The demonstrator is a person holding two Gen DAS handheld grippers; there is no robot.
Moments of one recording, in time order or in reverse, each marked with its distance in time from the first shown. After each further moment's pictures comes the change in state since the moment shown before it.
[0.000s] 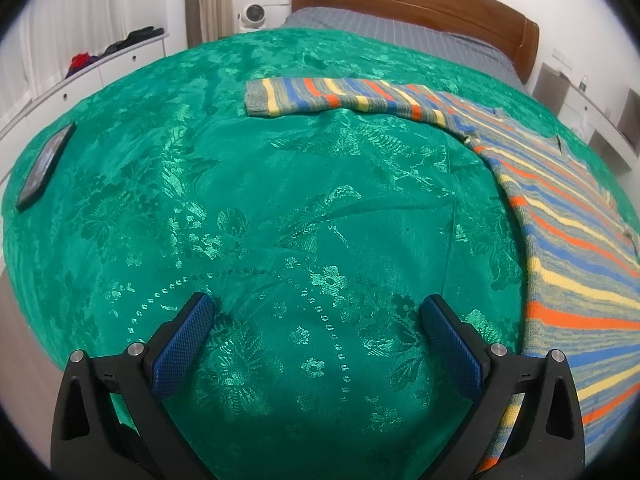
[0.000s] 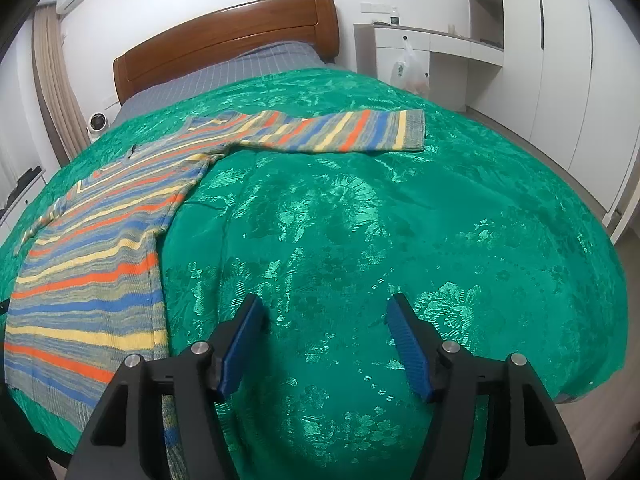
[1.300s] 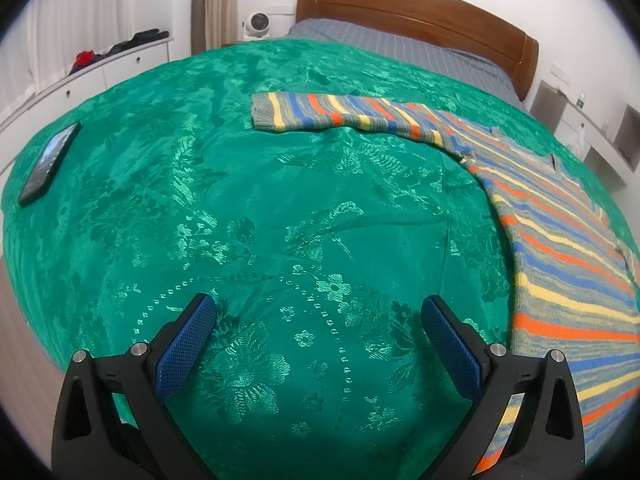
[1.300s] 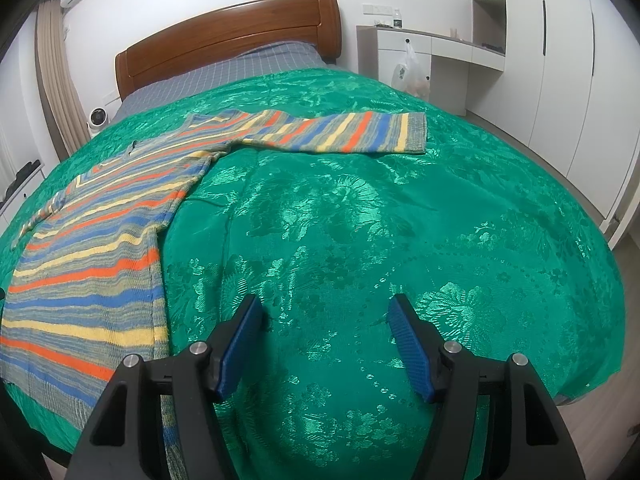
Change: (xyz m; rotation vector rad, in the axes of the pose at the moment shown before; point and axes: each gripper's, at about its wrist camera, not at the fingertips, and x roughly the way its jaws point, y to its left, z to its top) left arm -0.009 0.006 0.003 -0.030 -0.040 -0.022; right arm 0.001 0.001 -0.001 -0.018 -0.004 -0.008
